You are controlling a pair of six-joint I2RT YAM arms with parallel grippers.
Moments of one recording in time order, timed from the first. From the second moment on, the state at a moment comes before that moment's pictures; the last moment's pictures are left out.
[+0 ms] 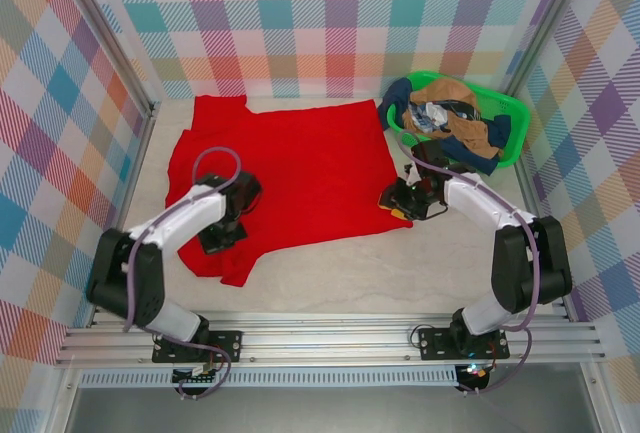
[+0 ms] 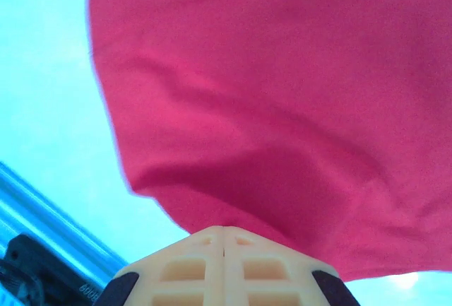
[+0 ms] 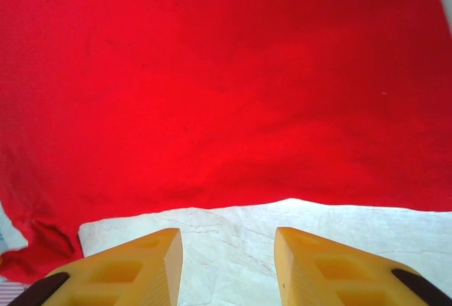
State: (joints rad) left arm -0.40 1.46 0.99 -1.24 -0.33 -0.98; right arm 0.27 1.55 1.04 -0.69 -0.40 0.66
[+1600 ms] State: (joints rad) left arm -0.38 1.08 0.74 -1.38 -0.42 -1.38; right arm 0.12 1.72 0.95 -0.50 -0.45 1.19
